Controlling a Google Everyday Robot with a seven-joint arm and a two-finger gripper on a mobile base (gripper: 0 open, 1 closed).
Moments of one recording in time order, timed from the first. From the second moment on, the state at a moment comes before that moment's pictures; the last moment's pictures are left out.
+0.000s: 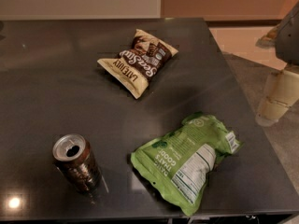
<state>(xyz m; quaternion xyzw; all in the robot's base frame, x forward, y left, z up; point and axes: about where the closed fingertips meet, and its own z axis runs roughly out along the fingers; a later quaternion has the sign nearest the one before) 0.438 -0.216 0.978 -0.60 0.78 -0.04 0.16</state>
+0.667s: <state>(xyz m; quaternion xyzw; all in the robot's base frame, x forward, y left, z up) 0.440 -0.213 0.980 -0.60 0.78 -0.03 0.16</state>
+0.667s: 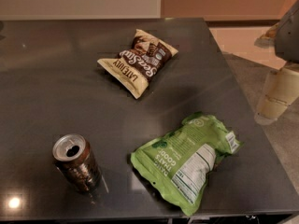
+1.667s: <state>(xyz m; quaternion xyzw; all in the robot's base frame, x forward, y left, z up) 0.447 -0.111 0.972 -0.66 0.70 0.09 0.24</state>
